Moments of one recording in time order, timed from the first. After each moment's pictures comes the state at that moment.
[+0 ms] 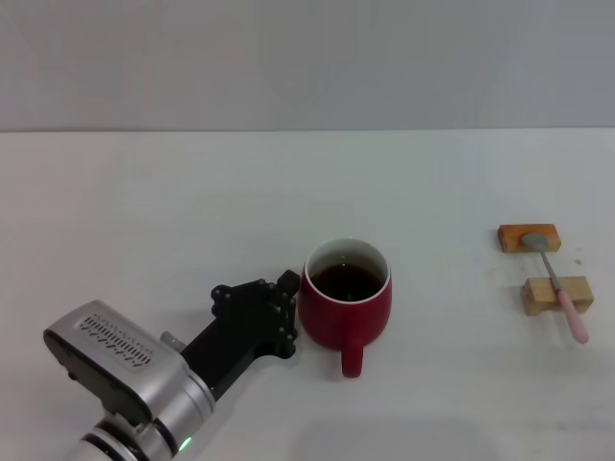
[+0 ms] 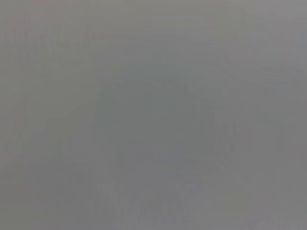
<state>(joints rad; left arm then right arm) -0.36 -2.08 -0.32 -0.50 2.18 1.00 0.04 0.10 2.08 0.53 0.26 -1.98 -1.63 0.27</state>
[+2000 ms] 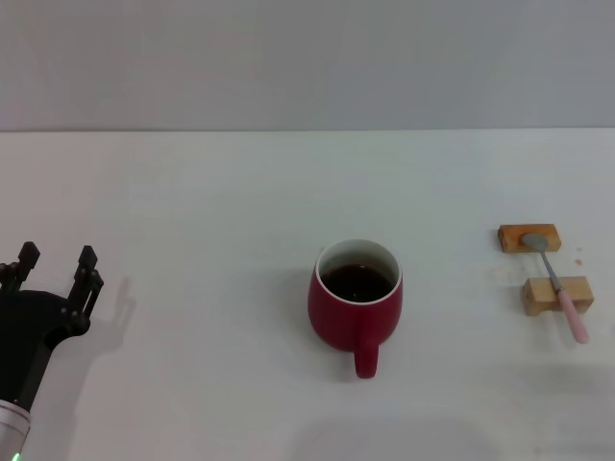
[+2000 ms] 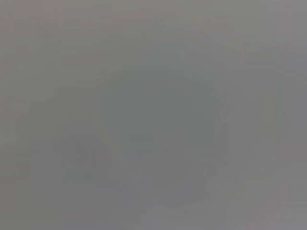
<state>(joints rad) -0.11 -2.07 -0.62 -0.40 2.18 1.28 0.03 0.07 2.08 0.45 0.25 -1.99 -1.62 0.29</state>
